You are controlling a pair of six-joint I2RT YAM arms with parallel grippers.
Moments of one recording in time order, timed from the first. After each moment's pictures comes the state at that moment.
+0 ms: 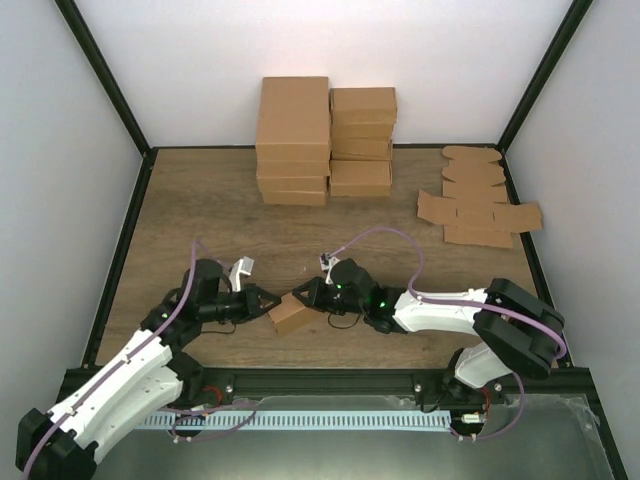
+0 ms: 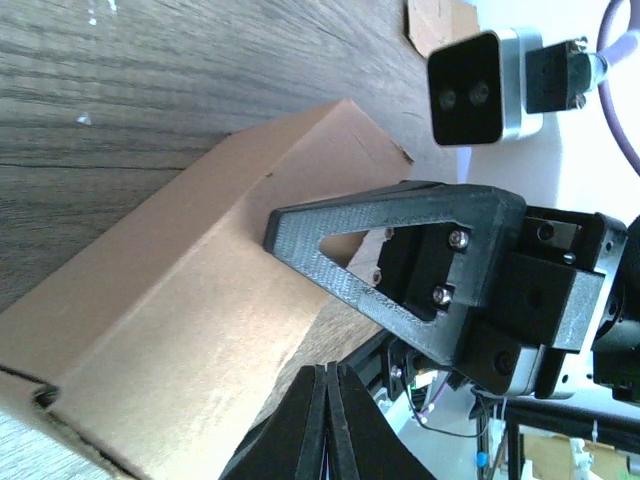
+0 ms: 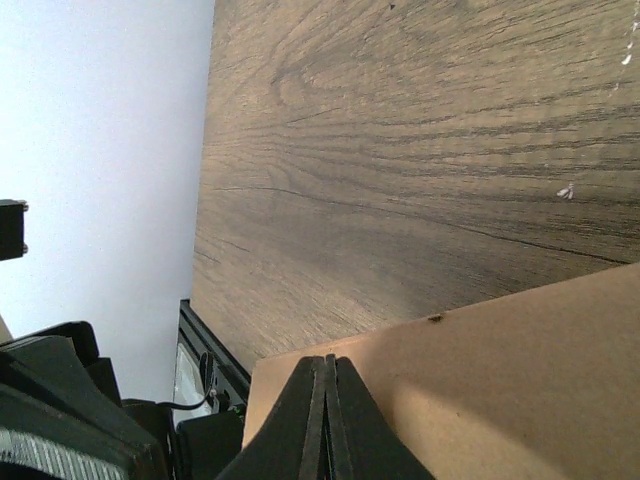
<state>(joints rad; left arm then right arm) -0.57 0.69 0.42 -0.34 0.57 -0.92 1.03 1.46 0.62 0.37 -0.15 1.16</state>
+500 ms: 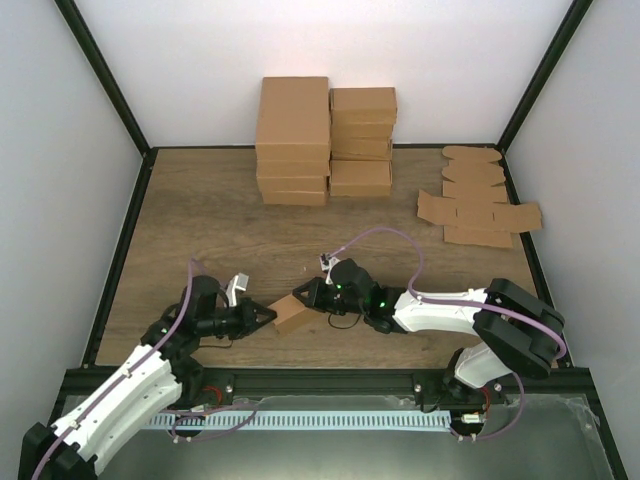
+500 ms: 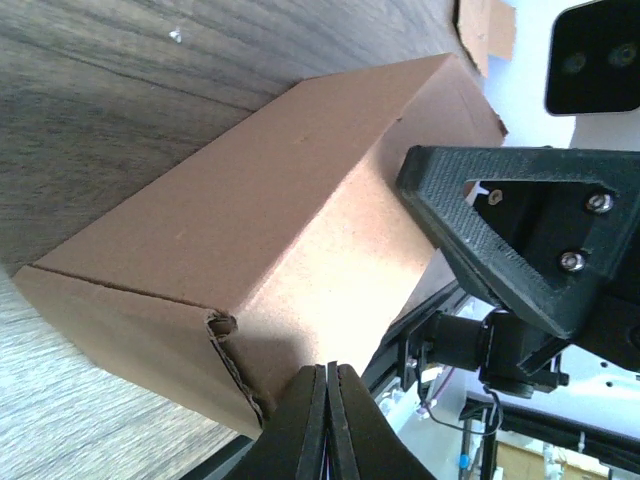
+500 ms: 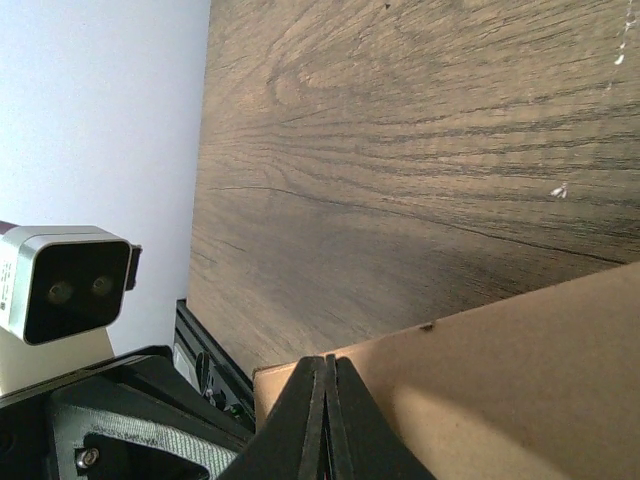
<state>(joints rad) -0.53 0.58 0.27 -0.38 0.57 -0.99 1.03 1.46 0.62 0.37 -0.15 1.16</state>
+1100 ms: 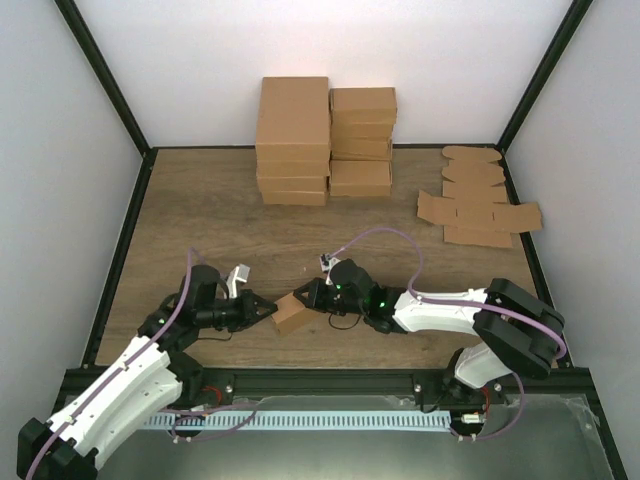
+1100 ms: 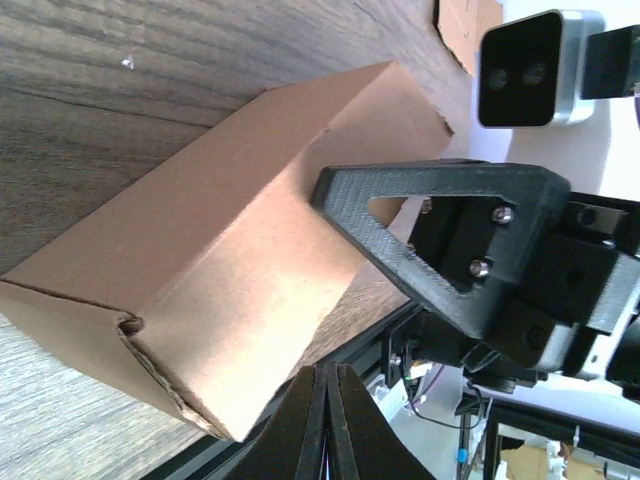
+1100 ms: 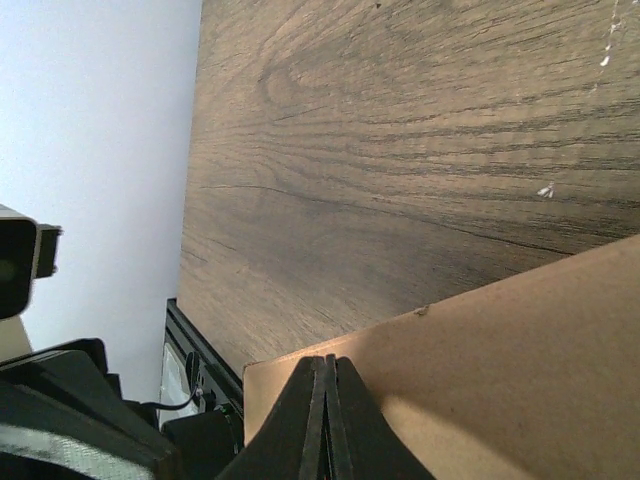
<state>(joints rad) -0.53 0.63 0.39 -0.43 0.59 -0.97 1.03 1.46 0.62 0.35 -0.14 1.15</state>
